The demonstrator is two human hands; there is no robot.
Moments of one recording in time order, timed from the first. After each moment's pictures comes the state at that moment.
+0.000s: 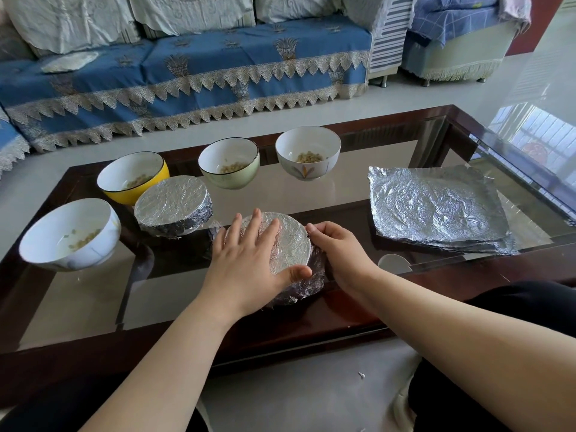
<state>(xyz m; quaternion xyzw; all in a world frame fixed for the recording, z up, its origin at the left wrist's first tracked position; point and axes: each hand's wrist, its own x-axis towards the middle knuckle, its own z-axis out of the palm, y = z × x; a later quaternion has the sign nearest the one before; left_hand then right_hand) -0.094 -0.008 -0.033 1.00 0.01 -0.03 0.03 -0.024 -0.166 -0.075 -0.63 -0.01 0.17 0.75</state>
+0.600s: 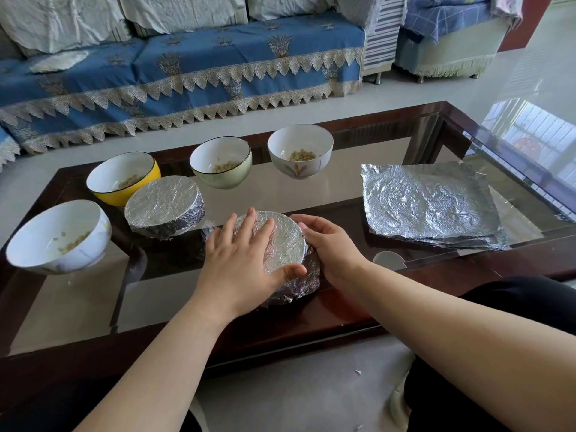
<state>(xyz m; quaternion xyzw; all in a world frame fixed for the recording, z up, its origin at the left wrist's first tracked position) -0.093 -0.010 -0.035 1.00 0.01 -0.02 0.03 -0.016 -0.157 -0.076 -0.58 0.01 0.19 0.79</state>
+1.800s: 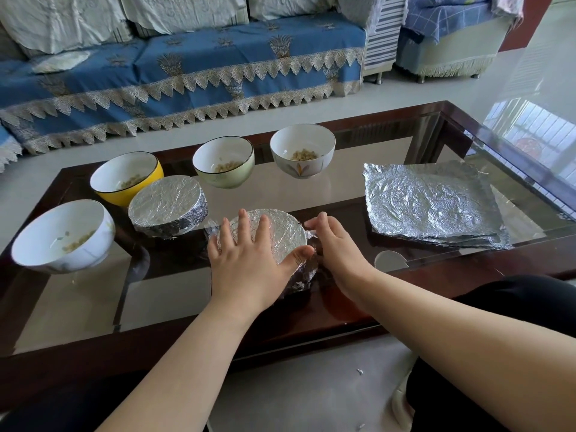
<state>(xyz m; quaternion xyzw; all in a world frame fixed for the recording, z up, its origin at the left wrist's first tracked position) -0.089 -0.029 -0.039 0.99 0.12 -0.01 0.04 -0.025 -0.164 -0.080 -0.70 0.00 0.13 0.70</state>
